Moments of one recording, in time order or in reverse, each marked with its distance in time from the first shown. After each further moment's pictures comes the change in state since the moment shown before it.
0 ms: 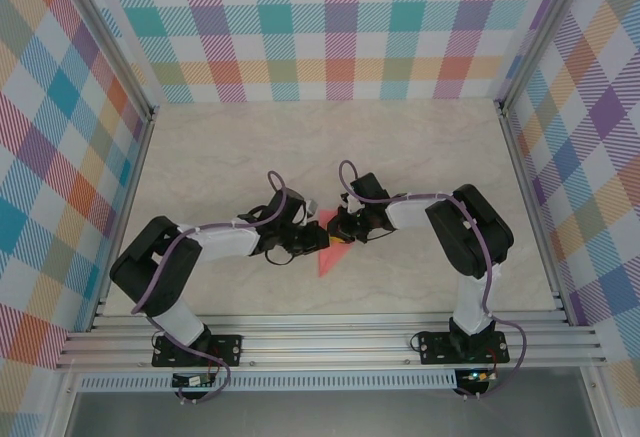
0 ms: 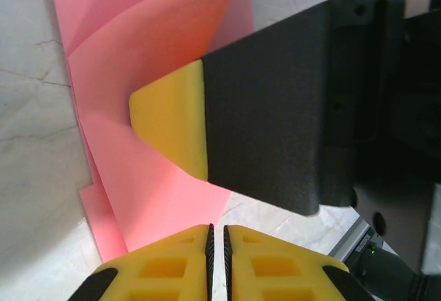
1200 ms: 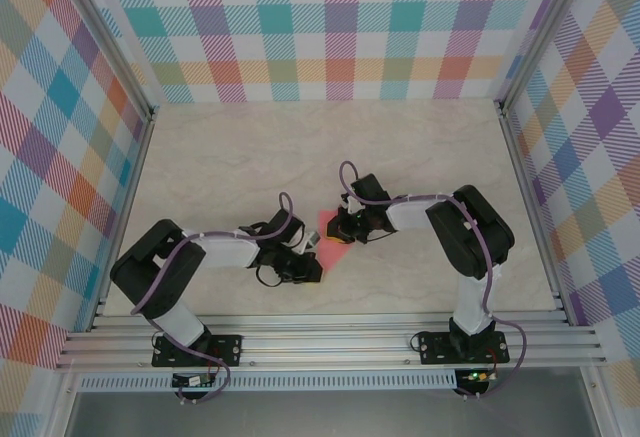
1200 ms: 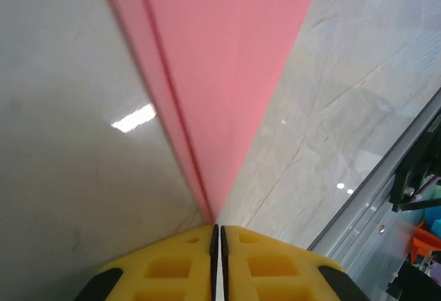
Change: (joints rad) left arm -0.051 -0.032 -0.117 -0.172 0.133 0.213; right arm 0.000 -0.007 -0.019 0.024 0.005 0.003
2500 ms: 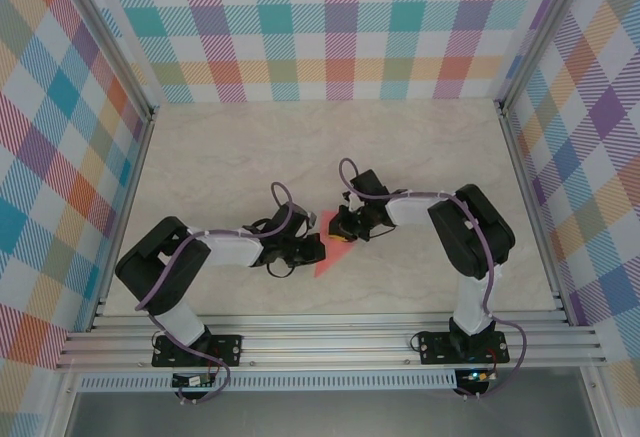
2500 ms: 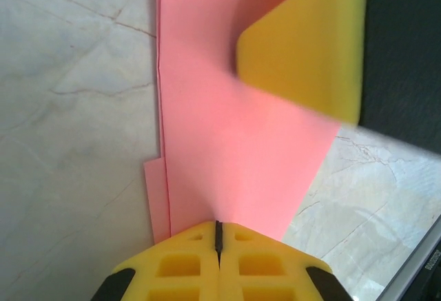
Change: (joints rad) left arm -0.008 0.050 0.026 0.230 -0.260 -0.189; right arm -0.018 -0.013 0.069 -0.141 0.037 -0.028
